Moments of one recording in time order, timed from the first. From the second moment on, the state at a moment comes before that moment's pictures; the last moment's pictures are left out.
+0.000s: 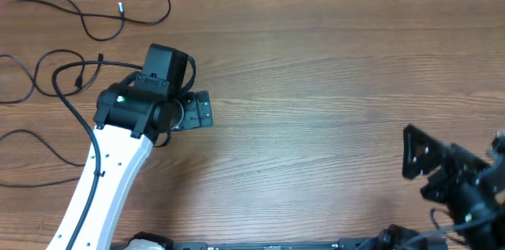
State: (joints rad) left arm -0.28 1.33 1.33 -1.21 -0.07 -0.43; right arm -0.38 0.54 1.27 -1.22 -0.44 0.35
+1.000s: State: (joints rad) left arm -0.34 0.23 1.15 -1.21 -0.12 -0.34; right arm -0.38 0.53 1.27 -1.17 -0.36 0.34
